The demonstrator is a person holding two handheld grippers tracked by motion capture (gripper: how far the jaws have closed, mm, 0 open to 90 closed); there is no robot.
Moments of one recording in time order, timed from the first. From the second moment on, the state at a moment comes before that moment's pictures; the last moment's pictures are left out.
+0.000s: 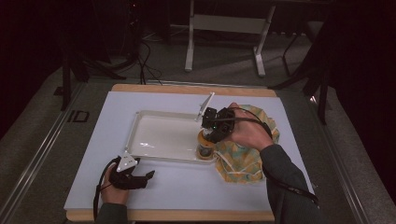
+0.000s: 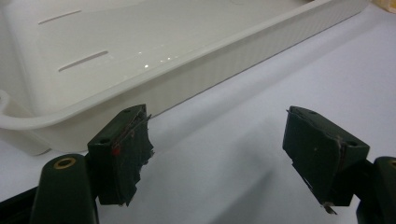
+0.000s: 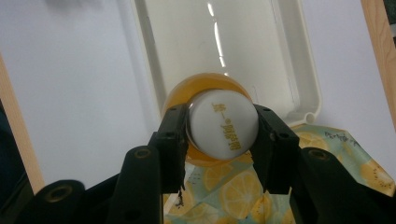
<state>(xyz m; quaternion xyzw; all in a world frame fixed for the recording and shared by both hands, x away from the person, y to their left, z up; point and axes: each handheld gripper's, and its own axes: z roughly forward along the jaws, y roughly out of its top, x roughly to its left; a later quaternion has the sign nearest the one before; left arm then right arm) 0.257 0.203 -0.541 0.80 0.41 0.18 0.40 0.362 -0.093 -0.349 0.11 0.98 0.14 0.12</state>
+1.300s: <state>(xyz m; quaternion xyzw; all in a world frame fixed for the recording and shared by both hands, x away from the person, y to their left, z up) 0.258 0.203 -0.541 0.80 0.41 0.18 0.39 0.362 -0.090 -0.361 0.11 0.98 0.13 0.11</state>
